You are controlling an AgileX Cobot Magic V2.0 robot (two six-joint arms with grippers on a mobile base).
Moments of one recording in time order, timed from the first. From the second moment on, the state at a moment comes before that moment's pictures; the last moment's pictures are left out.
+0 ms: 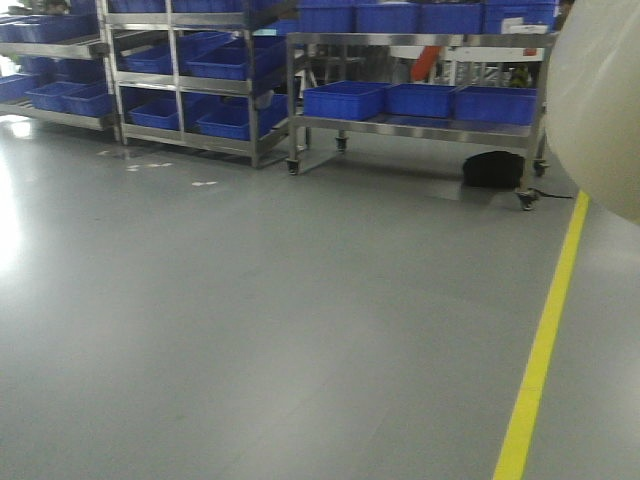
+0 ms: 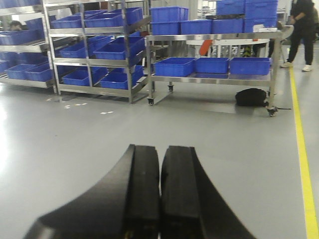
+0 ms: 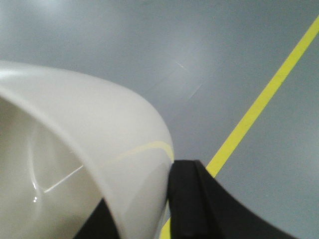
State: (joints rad) left arm -0.15 -0.01 0.01 -0.07 0.03 0.10; right arm 0.15 0.59 -0.66 0.14 0.70 0.06
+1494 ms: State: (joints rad) left arm -0.15 -0.01 0.01 -0.07 0.03 0.10; right arm 0.15 0.59 -0.66 0.14 0.70 0.06
